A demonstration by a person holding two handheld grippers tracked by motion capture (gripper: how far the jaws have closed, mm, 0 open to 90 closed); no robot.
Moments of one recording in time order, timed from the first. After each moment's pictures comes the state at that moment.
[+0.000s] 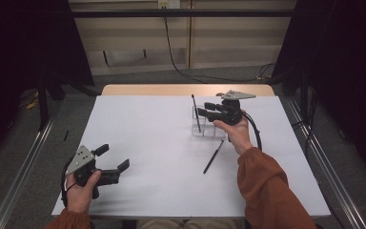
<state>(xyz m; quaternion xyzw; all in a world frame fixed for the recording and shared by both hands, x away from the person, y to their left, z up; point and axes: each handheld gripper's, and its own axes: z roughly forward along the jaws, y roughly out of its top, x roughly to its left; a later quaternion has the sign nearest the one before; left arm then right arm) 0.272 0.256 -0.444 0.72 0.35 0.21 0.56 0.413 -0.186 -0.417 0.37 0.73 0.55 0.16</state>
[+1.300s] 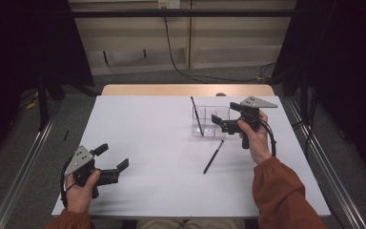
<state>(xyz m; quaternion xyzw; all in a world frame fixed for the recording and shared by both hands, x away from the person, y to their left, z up) 0.271 0.258 -0.443 0.72 0.35 0.21 0.57 0.369 -0.223 -0.406 0.40 0.70 0.55 0.22</state>
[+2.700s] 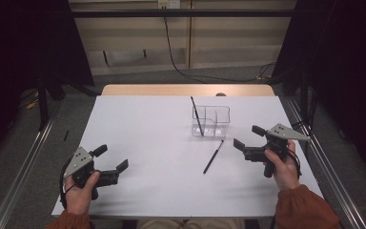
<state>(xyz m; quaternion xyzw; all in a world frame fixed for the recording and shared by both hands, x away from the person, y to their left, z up) 0.266 0.258 -0.442 0.71 0.35 0.22 0.57 0.277 -0.268 -0.419 0.43 0.68 0.55 0.23</state>
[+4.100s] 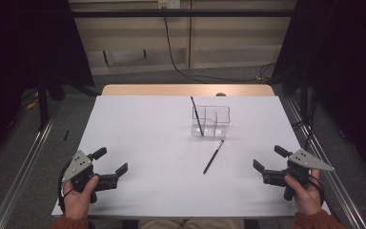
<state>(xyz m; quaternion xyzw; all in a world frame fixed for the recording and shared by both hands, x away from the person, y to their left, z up) 0.257 0.259 -0.442 0.72 0.34 0.22 0.57 0.216 -0.308 -0.446 0.45 0.67 0.51 0.29</state>
